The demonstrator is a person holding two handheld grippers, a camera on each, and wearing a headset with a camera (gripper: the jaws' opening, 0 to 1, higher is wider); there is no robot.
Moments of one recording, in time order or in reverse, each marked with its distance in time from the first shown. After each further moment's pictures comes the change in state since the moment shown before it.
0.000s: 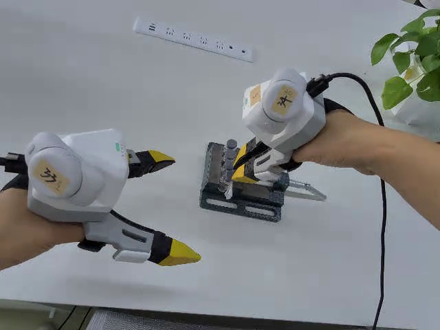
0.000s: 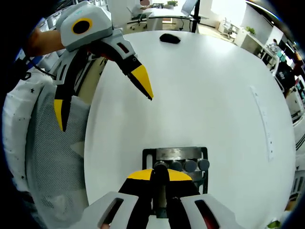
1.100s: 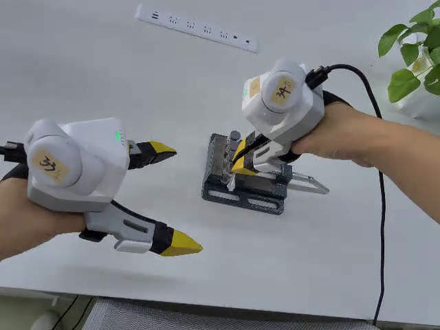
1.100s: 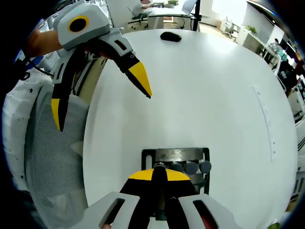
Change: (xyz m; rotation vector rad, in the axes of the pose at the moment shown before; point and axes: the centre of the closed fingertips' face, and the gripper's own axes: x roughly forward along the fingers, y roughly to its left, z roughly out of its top) left arm 0.000 0.000 0.002 -0.011 -0.007 0.004; right arm 0.009 -0.001 -0.001 -0.009 0.011 0.019
